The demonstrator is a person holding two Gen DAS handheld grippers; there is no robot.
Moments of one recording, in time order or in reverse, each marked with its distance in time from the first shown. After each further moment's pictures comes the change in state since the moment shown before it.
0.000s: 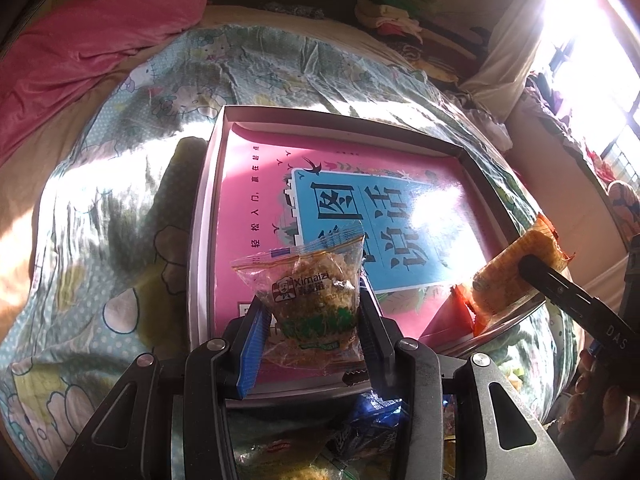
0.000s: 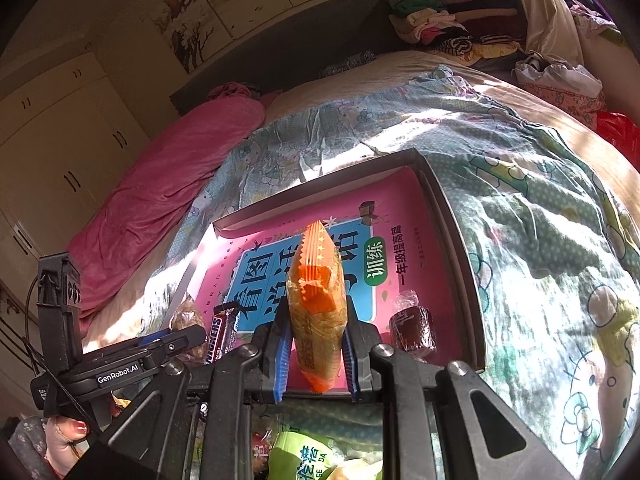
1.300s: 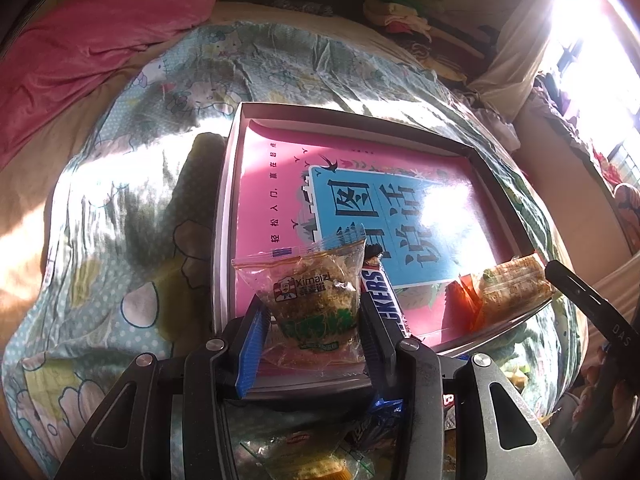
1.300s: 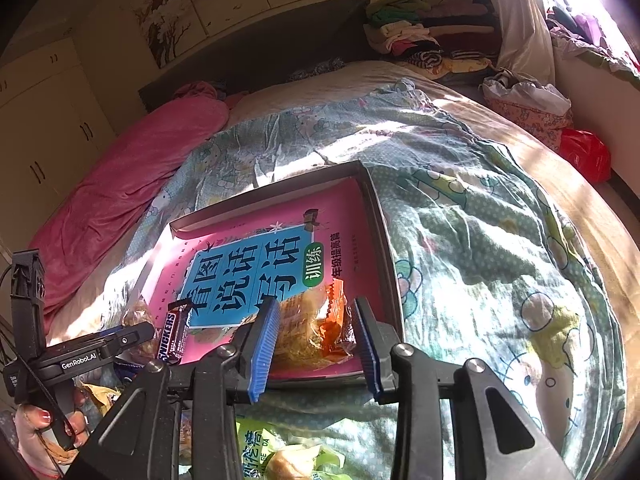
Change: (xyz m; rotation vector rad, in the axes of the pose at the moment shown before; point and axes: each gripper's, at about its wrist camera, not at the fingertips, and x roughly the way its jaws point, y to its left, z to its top) left arm -0.004 0.008 0.000 -0.014 0.013 0.027; right arm -0.020 -0.011 0.002 -0.039 -0.015 -0.176
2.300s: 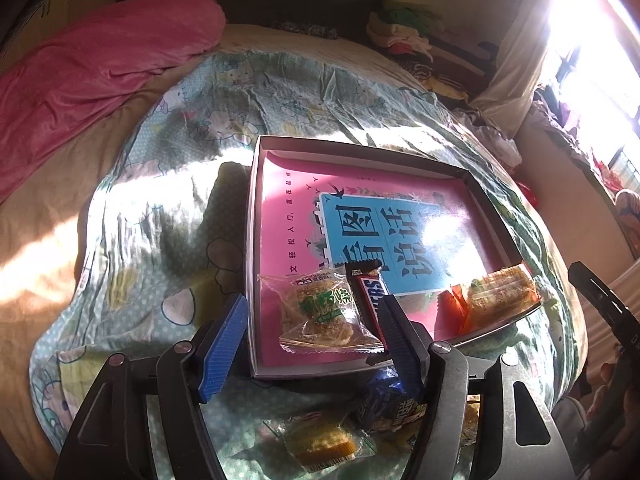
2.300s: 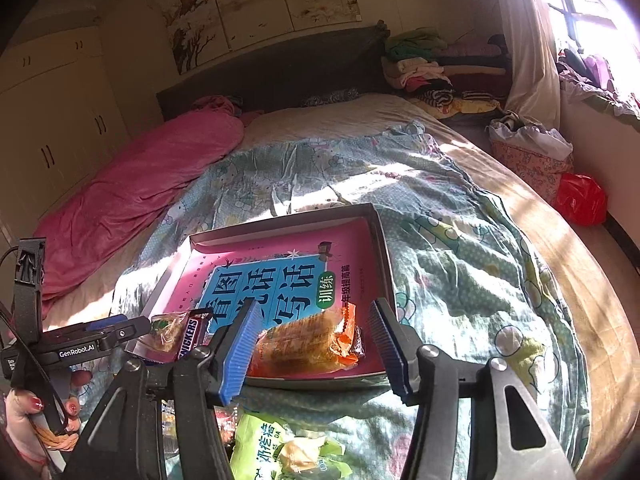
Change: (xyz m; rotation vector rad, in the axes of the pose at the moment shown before) left arm -0.036 0.005 -0.003 0.001 -0.086 0.027; right arm -0.045 0.020 0.005 -0.096 -0.098 -0.014
